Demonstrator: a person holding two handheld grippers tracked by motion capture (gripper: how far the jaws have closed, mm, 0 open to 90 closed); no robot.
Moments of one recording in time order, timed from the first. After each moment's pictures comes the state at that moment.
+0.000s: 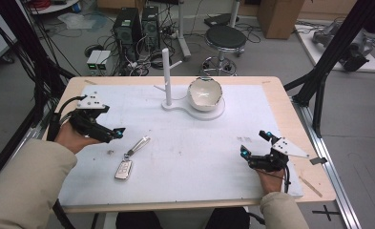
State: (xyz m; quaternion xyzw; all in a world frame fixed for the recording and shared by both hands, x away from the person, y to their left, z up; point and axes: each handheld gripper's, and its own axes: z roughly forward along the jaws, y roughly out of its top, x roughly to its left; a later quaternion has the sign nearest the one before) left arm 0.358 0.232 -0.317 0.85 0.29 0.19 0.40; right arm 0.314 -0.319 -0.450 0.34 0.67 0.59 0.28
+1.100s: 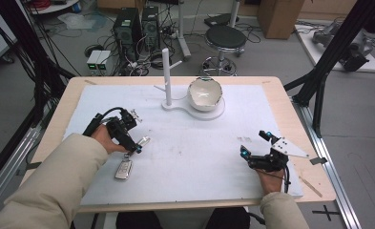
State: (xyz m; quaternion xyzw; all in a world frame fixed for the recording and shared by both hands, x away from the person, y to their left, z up) left arm 0.390 0.168 -0.383 0.93 0.31 0.08 0.18; right arm 0.314 -0.319 -0.450 0.34 0.67 0.59 0.29
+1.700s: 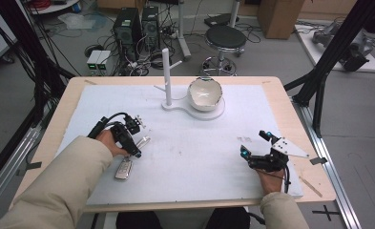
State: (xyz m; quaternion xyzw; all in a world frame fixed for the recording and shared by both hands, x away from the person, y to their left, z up) left arm 0.390 0.161 -0.398 0.94 0.32 0.03 0.13; right arm 0.314 -0.319 -0.450 0.34 0.67 0.59 0.28
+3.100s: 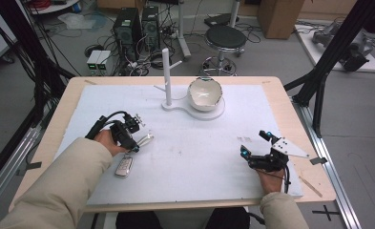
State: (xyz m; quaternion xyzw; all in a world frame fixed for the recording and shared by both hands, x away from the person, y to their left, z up) left arm 0.389 0.163 -0.390 0.93 0.31 0.04 0.17; right arm 0.314 -0.319 -0.450 0.34 0.67 0.59 0.28
